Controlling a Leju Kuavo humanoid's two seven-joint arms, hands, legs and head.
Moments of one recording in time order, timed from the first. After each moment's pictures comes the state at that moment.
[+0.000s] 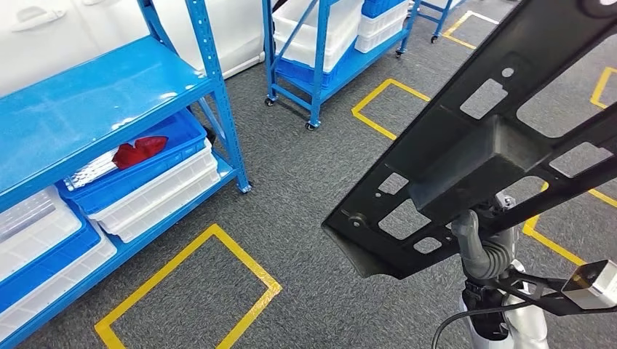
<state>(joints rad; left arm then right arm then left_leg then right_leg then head) -0.09 -0.20 1.00 -0.19 -1.30 0.05 -0.08 -0.02 -0.14 -0.06 -1.98 -0.24 0.46 -0.47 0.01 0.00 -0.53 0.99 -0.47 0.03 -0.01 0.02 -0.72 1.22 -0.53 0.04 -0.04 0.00</state>
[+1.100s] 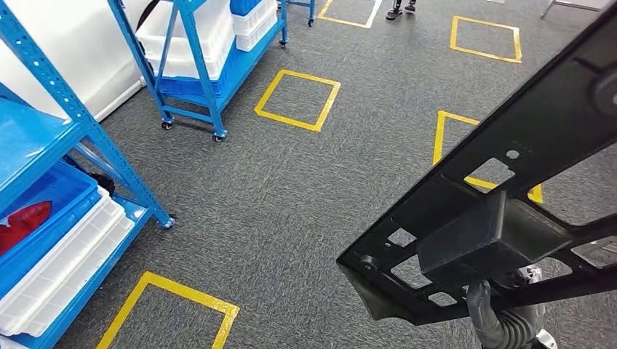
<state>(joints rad) -0.09 -0.20 1.00 -0.19 -1.35 0.03 -0.07 0.30 -0.11 -0.10 -2.21 -0.05 0.38 -0.59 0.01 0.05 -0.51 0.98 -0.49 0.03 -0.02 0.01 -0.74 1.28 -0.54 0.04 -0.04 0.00</state>
